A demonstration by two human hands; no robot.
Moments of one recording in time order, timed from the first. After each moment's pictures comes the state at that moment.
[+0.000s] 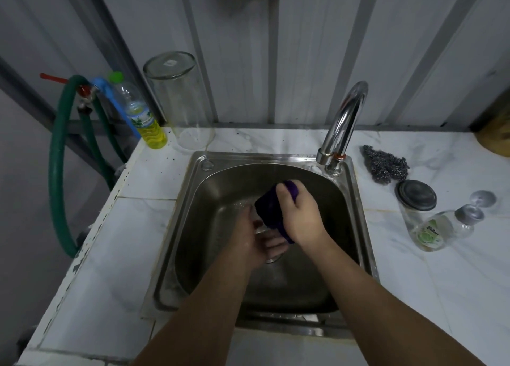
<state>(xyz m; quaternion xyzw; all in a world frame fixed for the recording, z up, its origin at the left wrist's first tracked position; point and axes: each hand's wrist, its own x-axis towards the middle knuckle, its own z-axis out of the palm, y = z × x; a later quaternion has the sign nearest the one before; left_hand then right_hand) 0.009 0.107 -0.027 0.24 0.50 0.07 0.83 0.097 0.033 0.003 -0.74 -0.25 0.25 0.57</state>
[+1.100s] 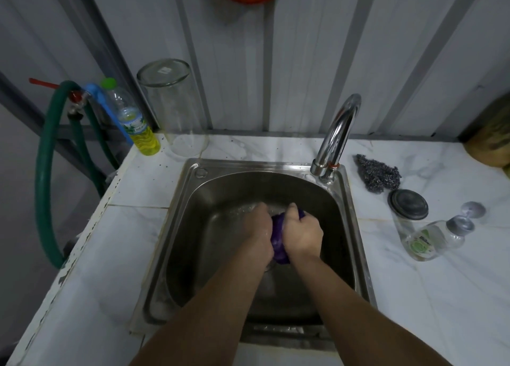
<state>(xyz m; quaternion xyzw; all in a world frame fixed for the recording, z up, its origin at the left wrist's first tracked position) 0.052 0.098 0.003 0.34 0.60 0.12 0.71 0.095 0.033 -0.021 -0.84 -0.02 0.24 0.49</state>
